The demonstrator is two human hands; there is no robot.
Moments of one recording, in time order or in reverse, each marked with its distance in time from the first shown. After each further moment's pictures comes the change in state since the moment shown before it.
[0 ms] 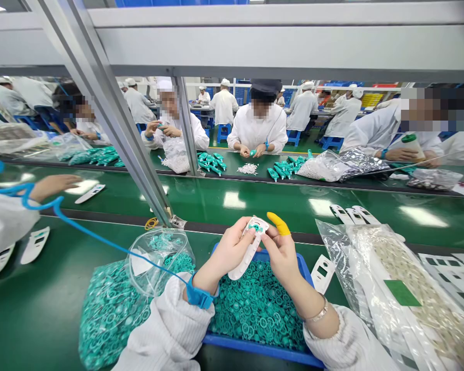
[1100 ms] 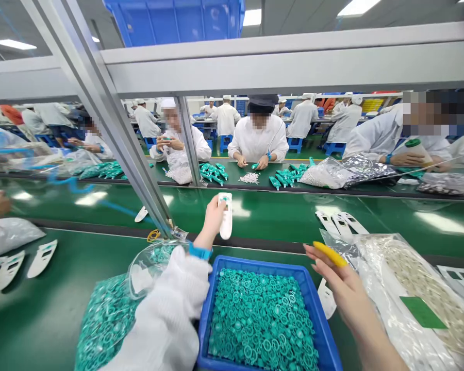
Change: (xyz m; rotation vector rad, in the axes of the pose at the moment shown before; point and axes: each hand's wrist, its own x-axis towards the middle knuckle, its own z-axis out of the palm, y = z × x) left_hand 0.088 -0.014 -0.064 0.295 0.471 -0.132; right_hand -0.031 0.009 -0.111 -0.188 0.140 0.287
